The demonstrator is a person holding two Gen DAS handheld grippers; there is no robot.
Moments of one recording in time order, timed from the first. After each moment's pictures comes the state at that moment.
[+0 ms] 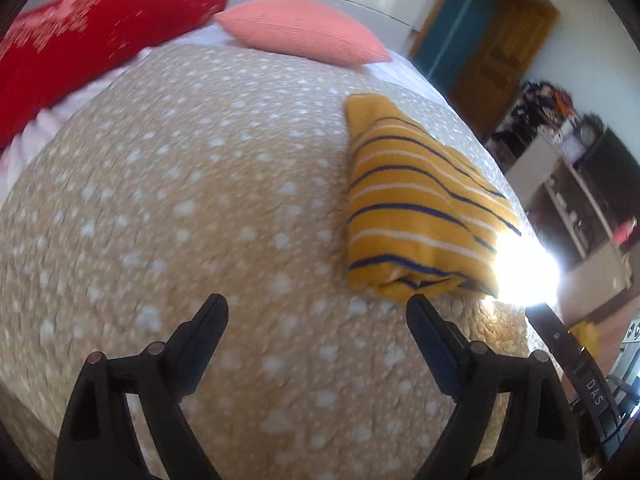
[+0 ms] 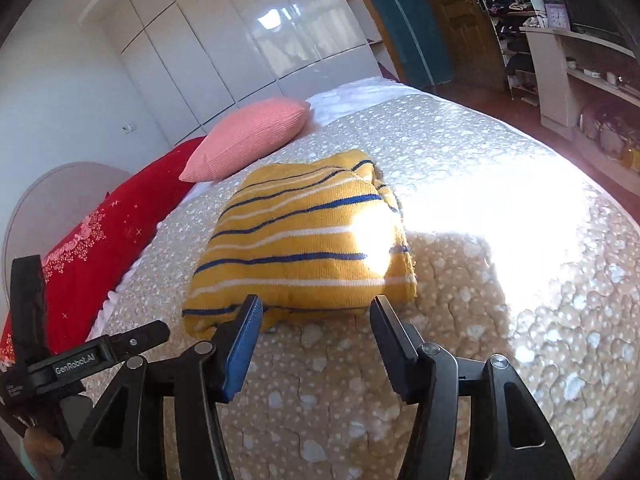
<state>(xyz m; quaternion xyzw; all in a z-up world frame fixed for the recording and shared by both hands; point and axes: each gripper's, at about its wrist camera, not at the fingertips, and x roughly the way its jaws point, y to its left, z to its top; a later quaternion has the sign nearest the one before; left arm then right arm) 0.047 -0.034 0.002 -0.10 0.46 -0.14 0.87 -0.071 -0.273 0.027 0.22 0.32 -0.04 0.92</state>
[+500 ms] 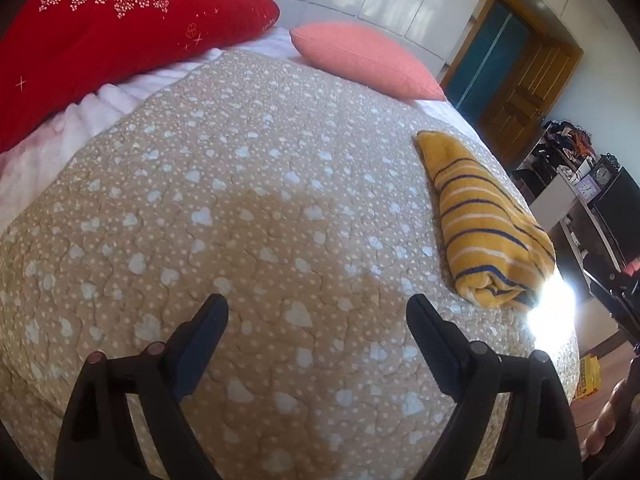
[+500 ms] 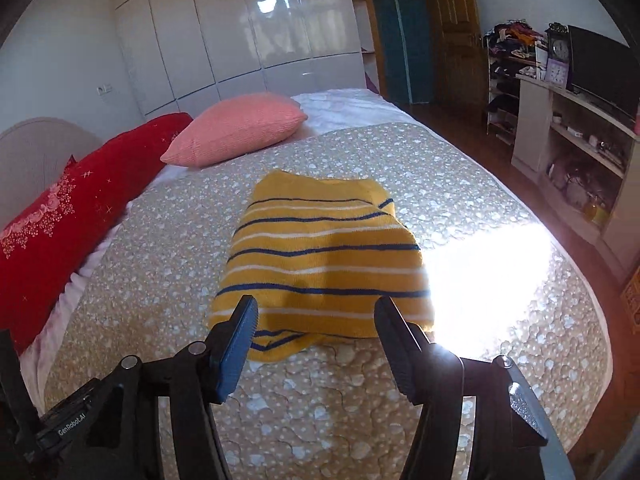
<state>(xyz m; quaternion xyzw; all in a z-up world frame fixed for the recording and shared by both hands) 0.033 0.057 -0.011 -0.12 0.42 -0.10 0.89 -0.028 -0.204 0.088 0.12 0.35 -0.12 0.92</state>
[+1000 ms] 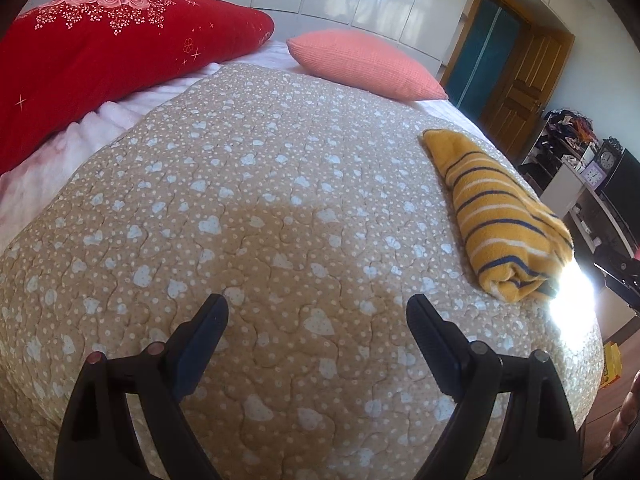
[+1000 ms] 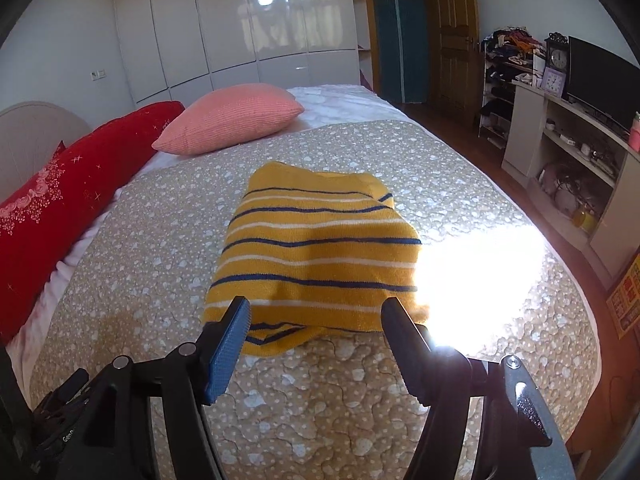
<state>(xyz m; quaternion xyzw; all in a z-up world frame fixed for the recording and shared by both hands) 0.035 0.054 -0.026 -0.09 0.41 -0.09 0.91 -0.024 -0.203 0.072 0.11 0.36 -0.13 0.92</state>
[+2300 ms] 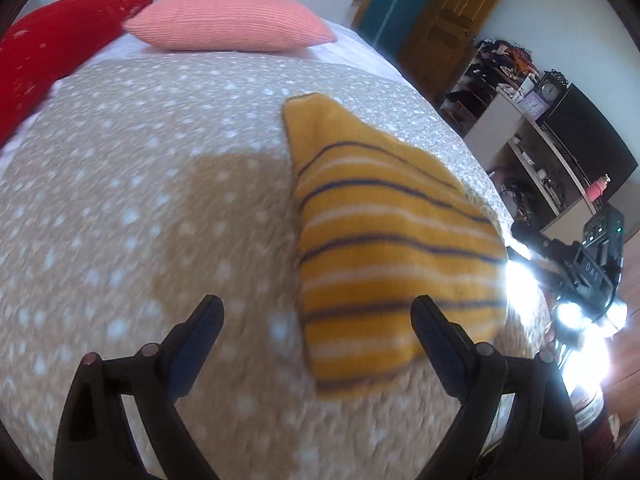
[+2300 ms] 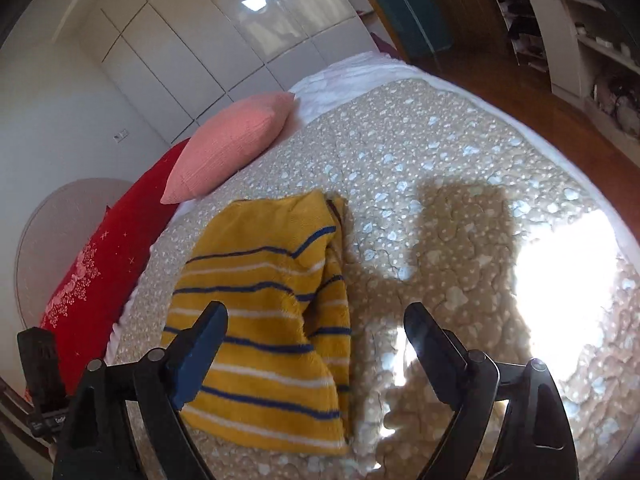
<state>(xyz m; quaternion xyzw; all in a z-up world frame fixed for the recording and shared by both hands) 0.153 -0.089 0.009 -0.04 0.49 -0.26 0.83 0.060 -0.395 0.008 0.31 0.36 0.01 0.88</state>
